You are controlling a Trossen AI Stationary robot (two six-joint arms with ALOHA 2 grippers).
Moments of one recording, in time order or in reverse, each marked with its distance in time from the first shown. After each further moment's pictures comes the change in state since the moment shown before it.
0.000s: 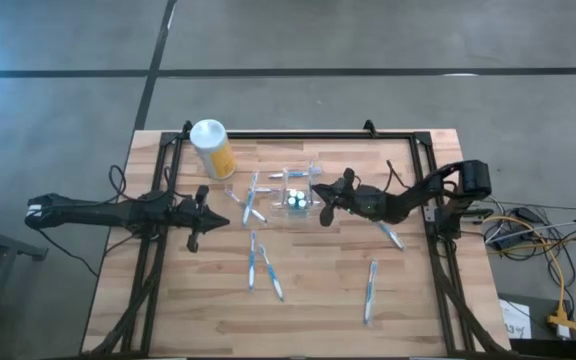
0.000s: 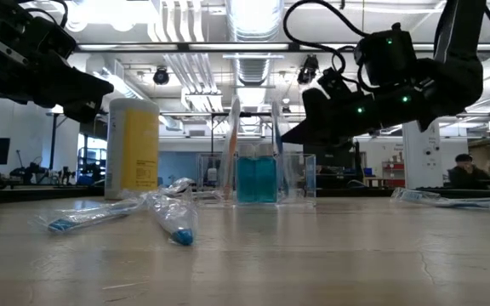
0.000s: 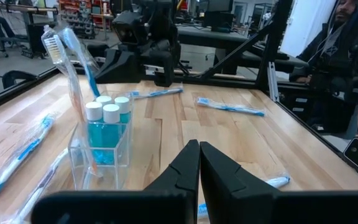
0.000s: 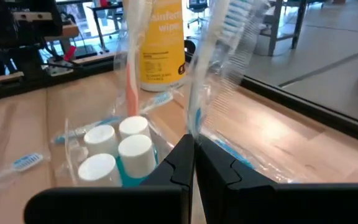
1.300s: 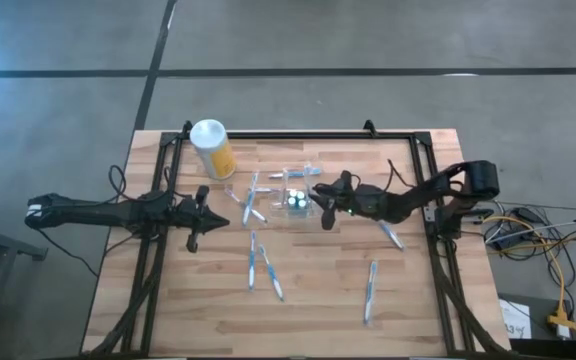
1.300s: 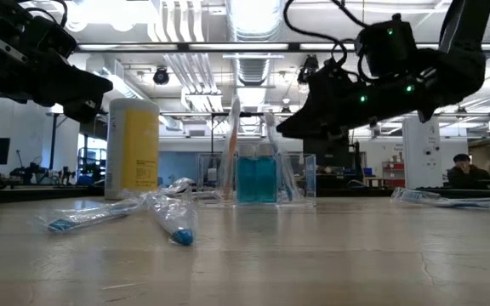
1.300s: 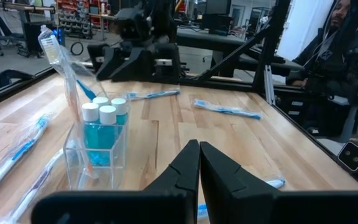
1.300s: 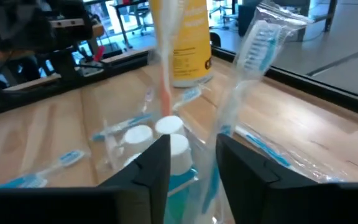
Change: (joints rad) left arm 0.000 0.000 0.000 0.009 0.011 -0.019; right arm 0.014 -0.077 0.010 -0.100 -0.100 0.078
